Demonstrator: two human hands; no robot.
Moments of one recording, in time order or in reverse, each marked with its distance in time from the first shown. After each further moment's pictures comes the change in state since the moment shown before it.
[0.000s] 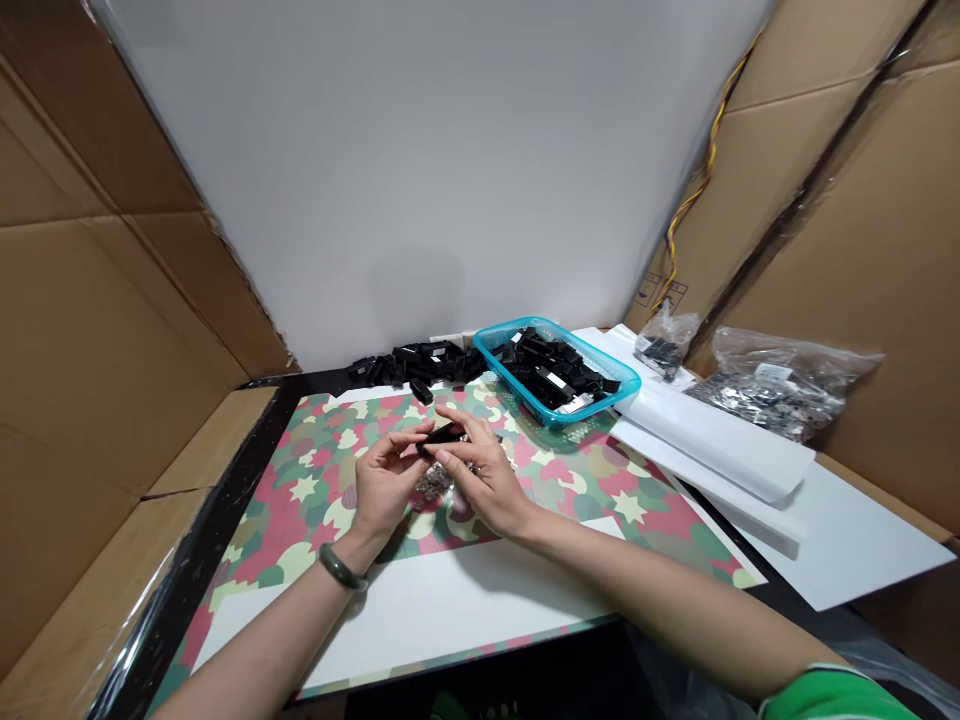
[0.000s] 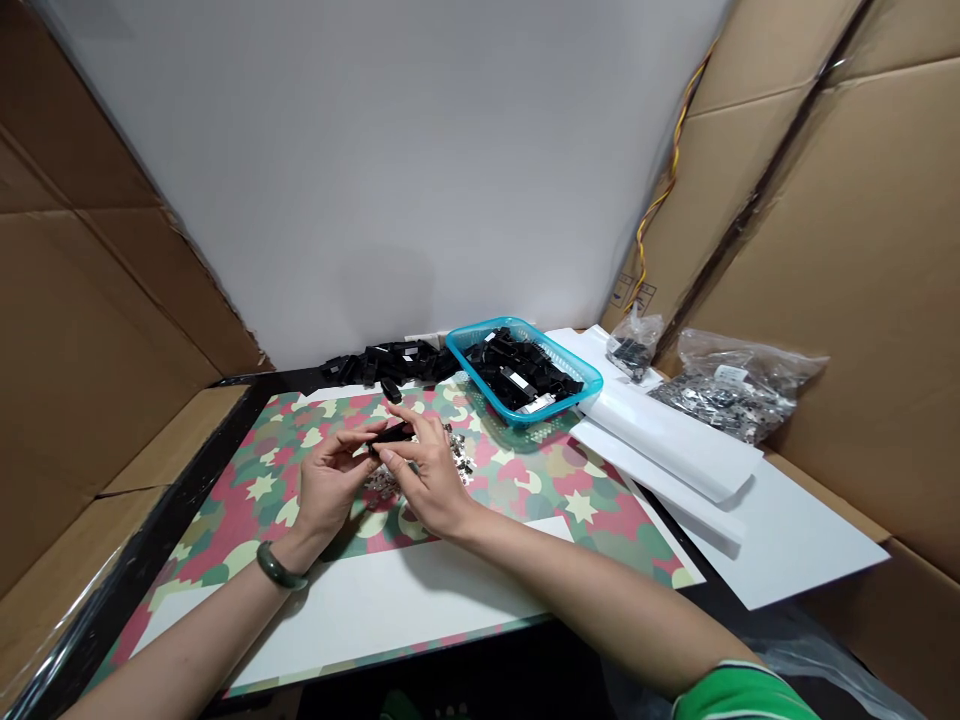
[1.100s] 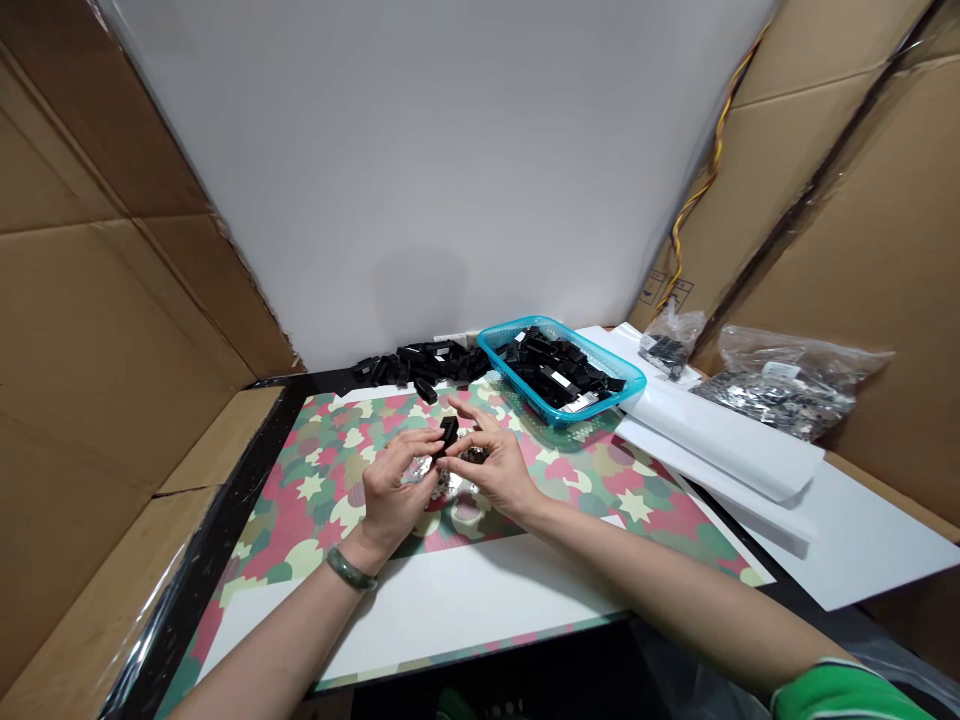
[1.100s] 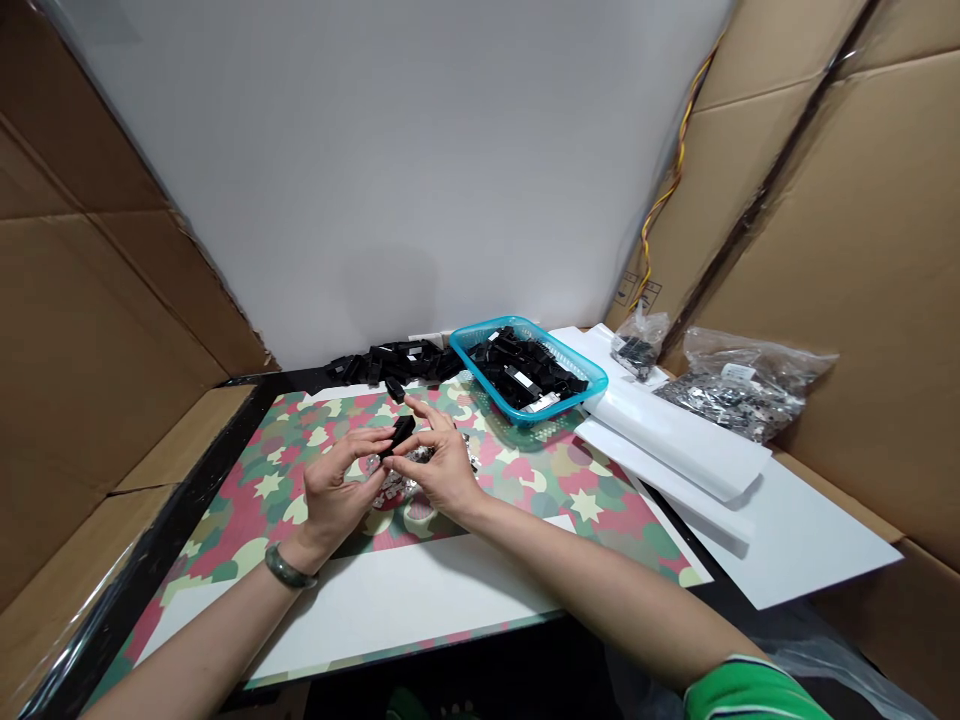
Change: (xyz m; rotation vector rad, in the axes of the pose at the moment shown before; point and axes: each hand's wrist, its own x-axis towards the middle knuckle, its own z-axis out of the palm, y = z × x) left_hand 0.000 0.012 -0.002 0.558 -0.095 0.632; right_hand 0.008 0.012 -0.001 0.199 0.069 0.131
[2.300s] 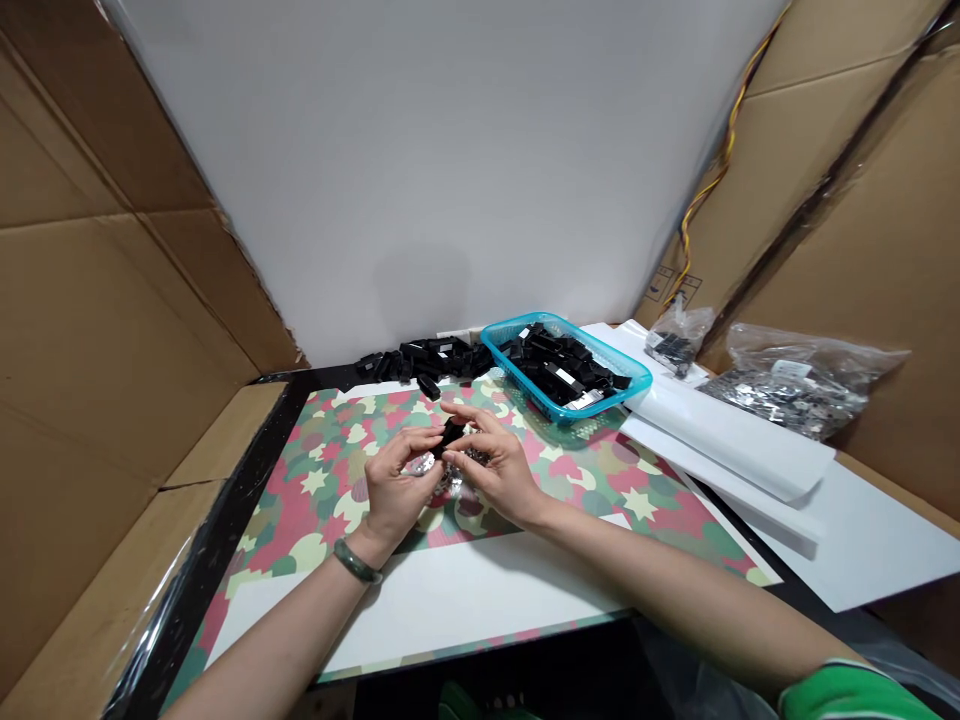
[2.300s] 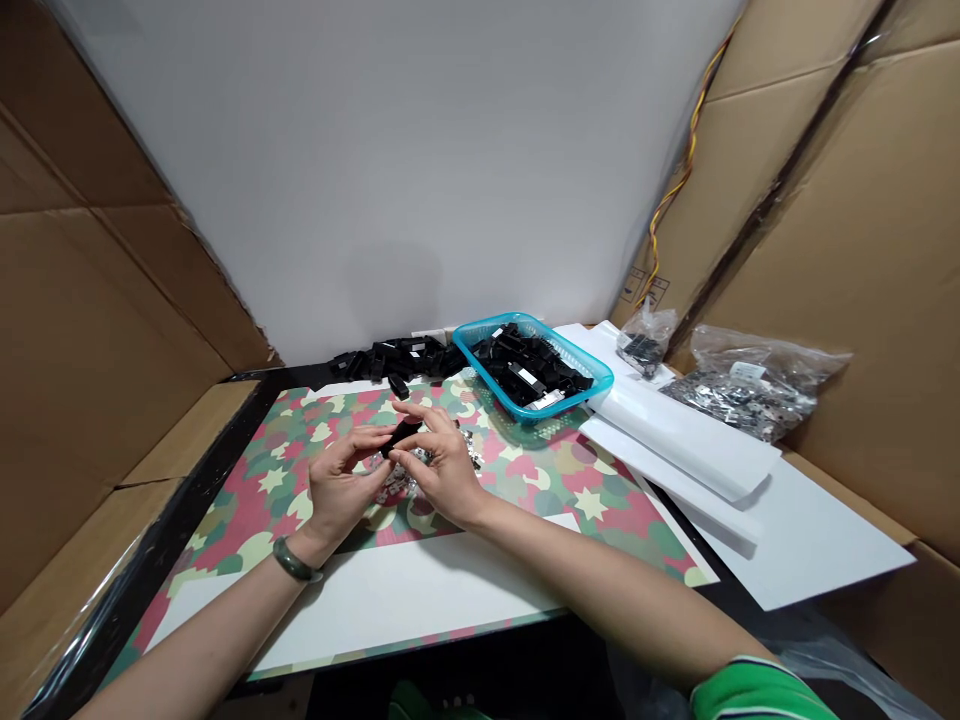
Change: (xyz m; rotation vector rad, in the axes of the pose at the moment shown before) left_hand -0.006 -0.002 0.005 -0.108 0.045 -0.196; right_hand -0.004 0.002 0.000 -0.221 -0.041 -0.298
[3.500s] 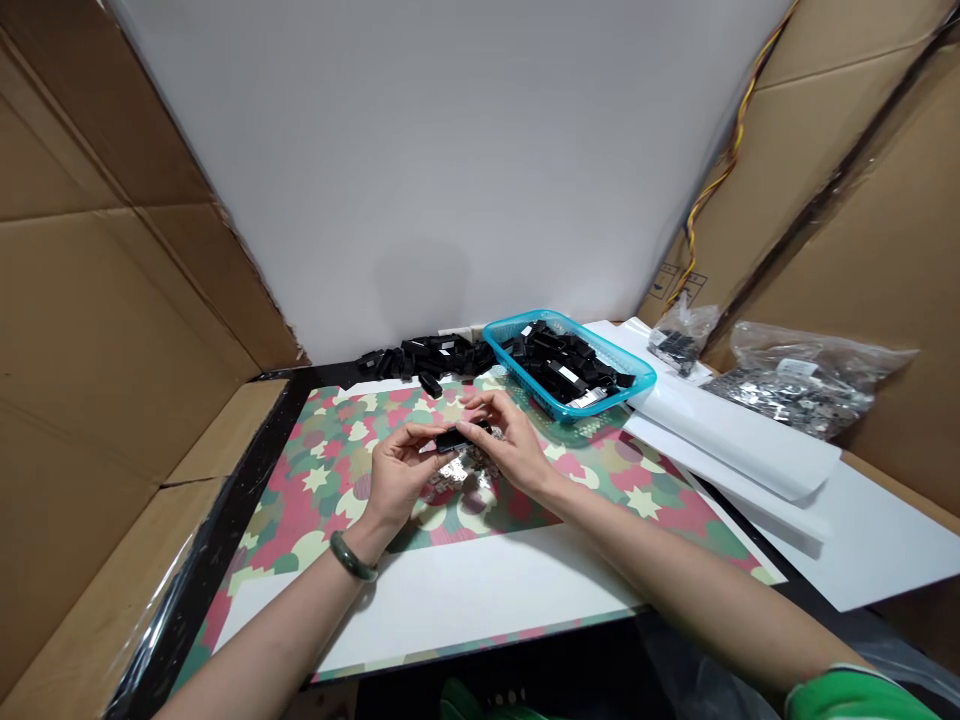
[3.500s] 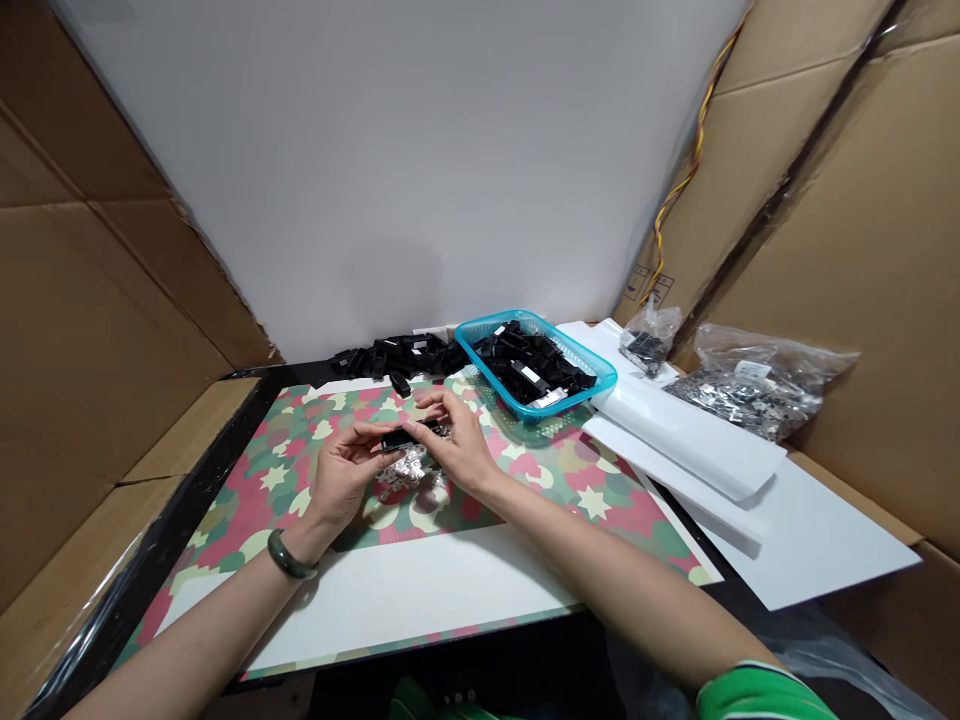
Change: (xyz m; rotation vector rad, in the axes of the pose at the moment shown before) left_hand 0.008 0.001 0.003 -0.515 -0.017 -0.542; right_hand 0.019 0.003 -0.015 0.146 0.045 0.209
